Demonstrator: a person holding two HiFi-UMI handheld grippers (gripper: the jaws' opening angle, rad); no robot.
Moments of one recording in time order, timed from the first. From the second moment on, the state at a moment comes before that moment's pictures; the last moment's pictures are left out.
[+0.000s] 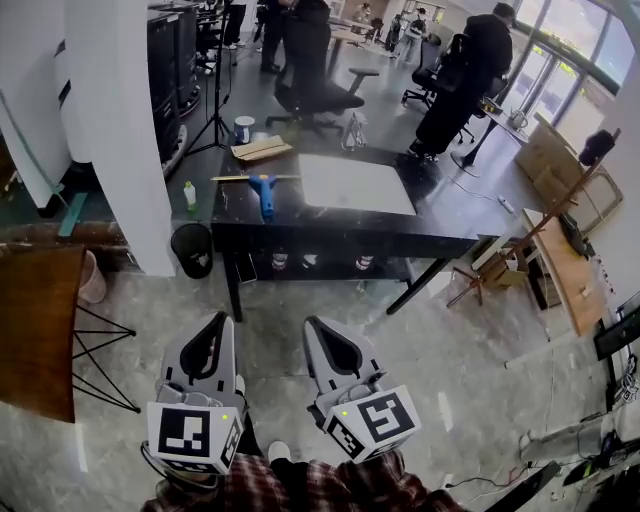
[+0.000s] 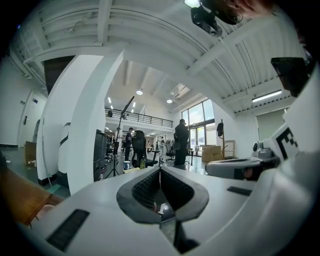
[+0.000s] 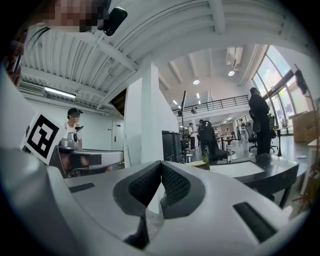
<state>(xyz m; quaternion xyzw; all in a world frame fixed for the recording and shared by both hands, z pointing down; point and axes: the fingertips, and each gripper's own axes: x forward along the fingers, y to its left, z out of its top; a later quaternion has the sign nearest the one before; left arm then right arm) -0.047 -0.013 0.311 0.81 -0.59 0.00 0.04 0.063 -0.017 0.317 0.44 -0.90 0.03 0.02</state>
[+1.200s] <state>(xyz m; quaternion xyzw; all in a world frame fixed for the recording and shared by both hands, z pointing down) -0.149 -0.404 0.324 0.83 -0.55 0.02 0.06 -0.025 -0.414 0.330 0.50 -0.86 0.06 0.06</state>
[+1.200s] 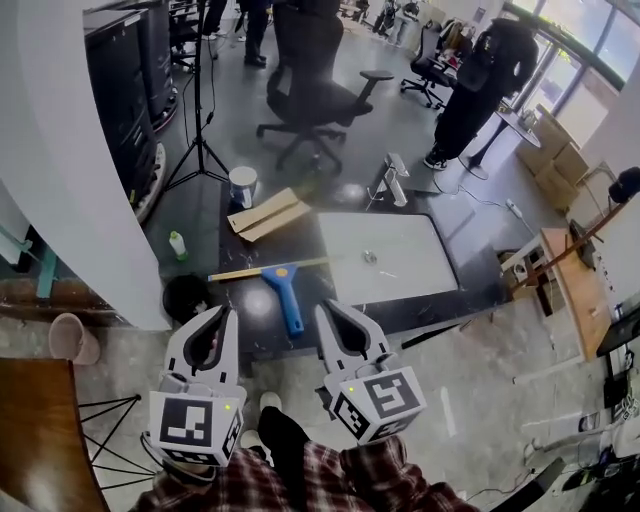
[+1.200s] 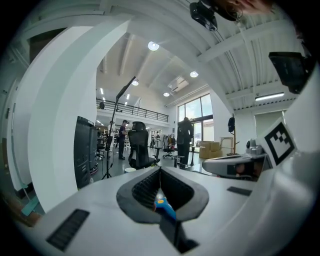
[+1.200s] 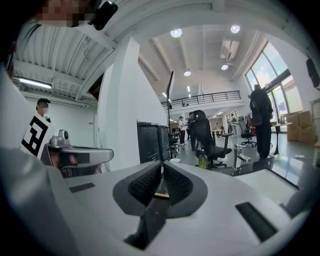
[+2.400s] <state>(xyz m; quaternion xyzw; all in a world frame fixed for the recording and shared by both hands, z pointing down) -0.166 -0.513 0.345 0.84 -0.54 0.02 0.09 -0.051 -0.542 0.449 0.43 -0.84 0.19 0.27</state>
